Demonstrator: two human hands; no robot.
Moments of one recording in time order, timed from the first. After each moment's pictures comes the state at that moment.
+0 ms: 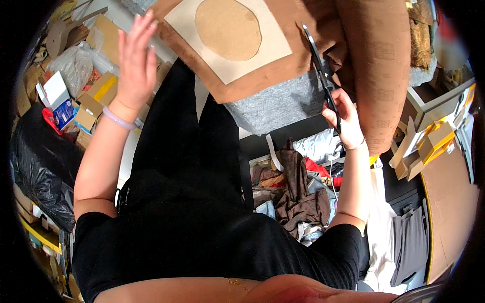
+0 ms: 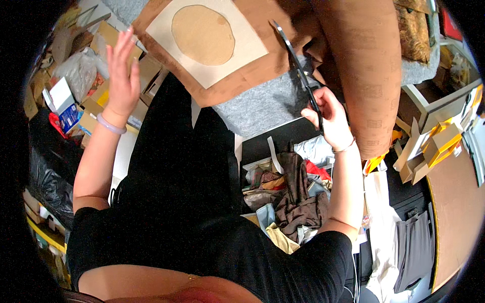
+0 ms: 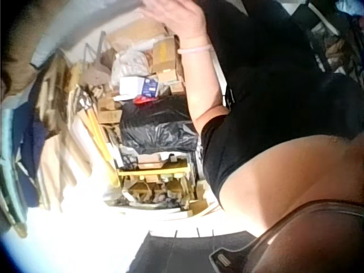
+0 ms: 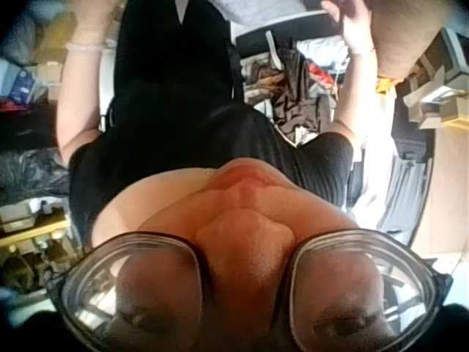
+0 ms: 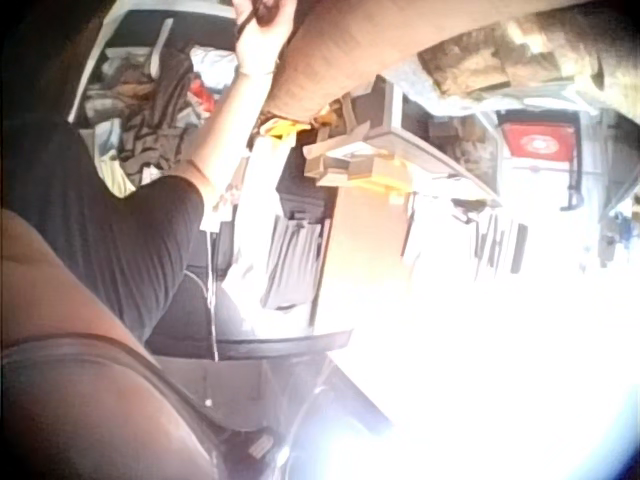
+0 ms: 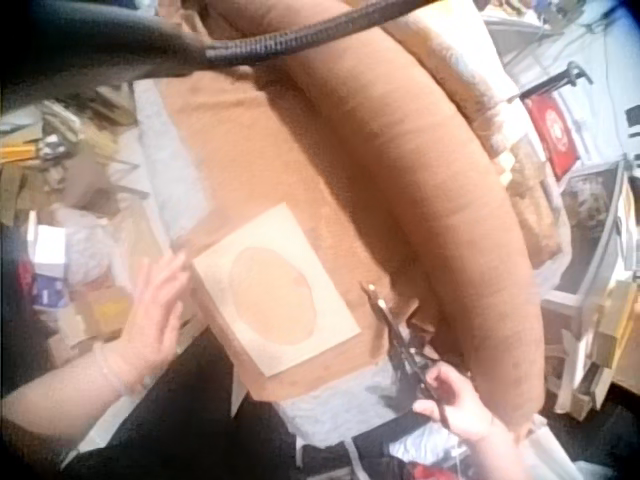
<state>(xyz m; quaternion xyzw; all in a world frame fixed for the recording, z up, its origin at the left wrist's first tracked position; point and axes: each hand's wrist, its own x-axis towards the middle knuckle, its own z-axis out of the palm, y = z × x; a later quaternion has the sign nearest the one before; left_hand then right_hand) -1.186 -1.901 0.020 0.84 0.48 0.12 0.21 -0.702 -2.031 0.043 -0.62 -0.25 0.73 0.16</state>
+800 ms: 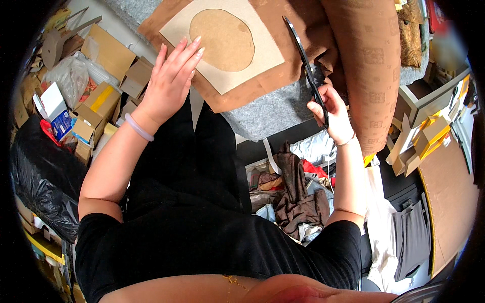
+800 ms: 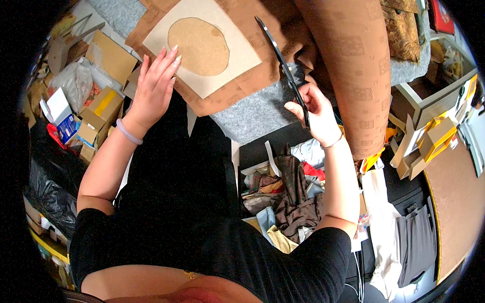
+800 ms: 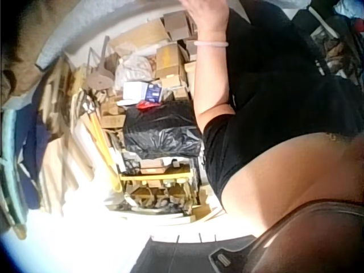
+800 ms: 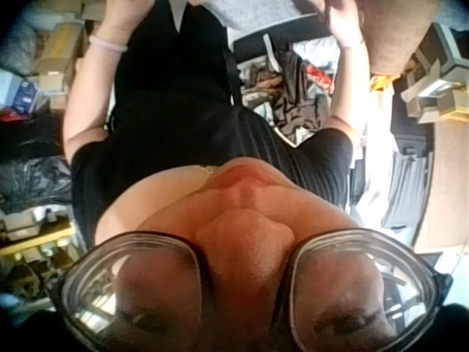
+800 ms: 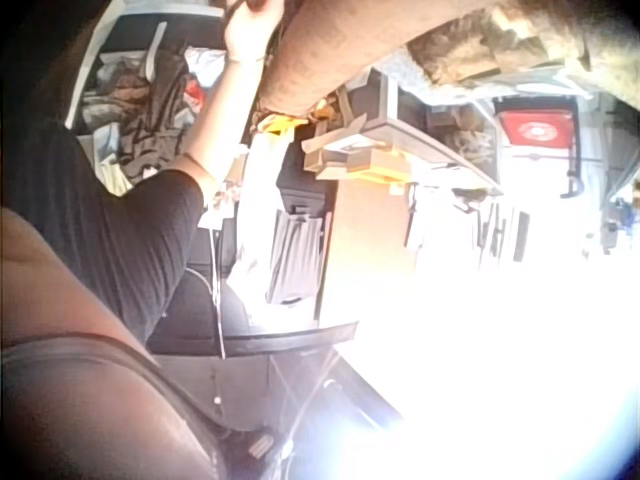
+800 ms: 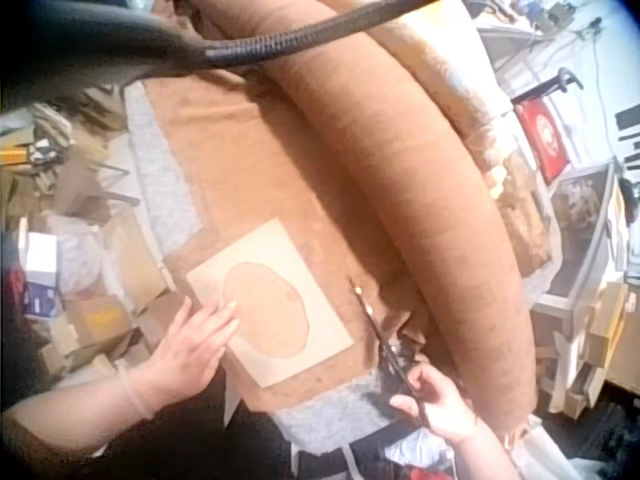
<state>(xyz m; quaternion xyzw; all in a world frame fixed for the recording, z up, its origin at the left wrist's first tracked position) -1.134 -1.928 0.013 0.86 0.43 0.05 0.26 -0.727 -2.011 0.037 -0.64 -0.23 0.72 0.17</state>
